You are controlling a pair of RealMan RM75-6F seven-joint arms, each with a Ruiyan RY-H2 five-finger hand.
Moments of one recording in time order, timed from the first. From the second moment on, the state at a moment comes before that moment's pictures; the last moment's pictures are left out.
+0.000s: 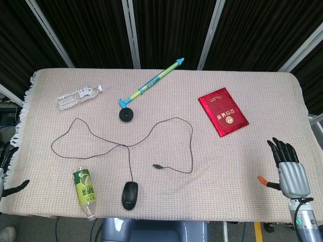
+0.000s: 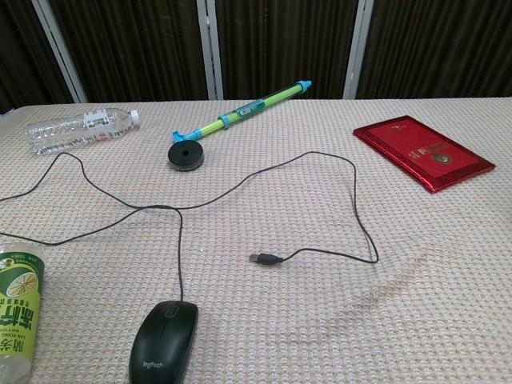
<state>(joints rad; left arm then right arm) -0.02 -1.11 -0.03 -1.62 1.48 1.52 0.02 0.12 -1.17 0.08 -1.63 -1.49 1.45 -0.02</state>
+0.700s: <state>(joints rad) -0.02 -1.11 -0.03 -1.65 1.43 1.50 0.08 0.34 -1.17 0.12 -1.77 -1.57 1.19 0.02</state>
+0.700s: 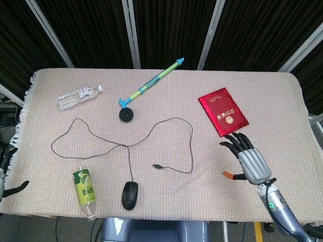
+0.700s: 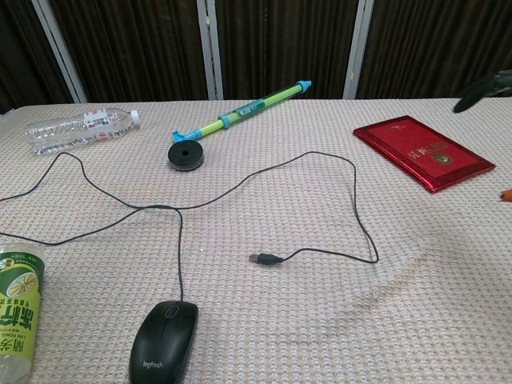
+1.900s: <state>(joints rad) -0.03 -1.08 -0.03 -1.66 1.43 1.46 0.00 0.70 -1.69 0.23 -1.79 -0.95 1.06 -0.55</state>
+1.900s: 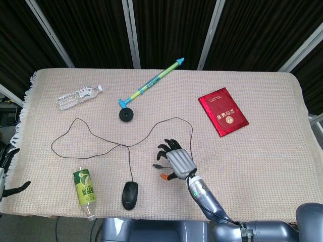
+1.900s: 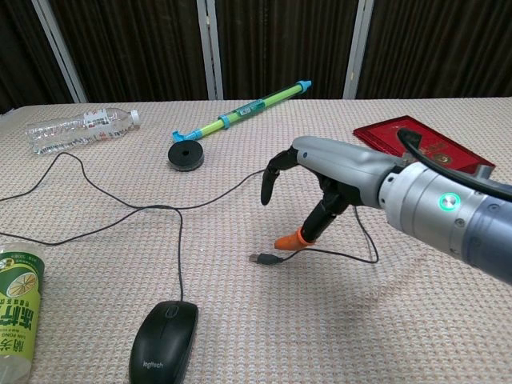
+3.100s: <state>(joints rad) -0.04 -1.08 -0.03 -1.67 1.41 1.44 -0.01 0.76 -1.95 0.25 -1.46 -0.78 1.06 -0.51</state>
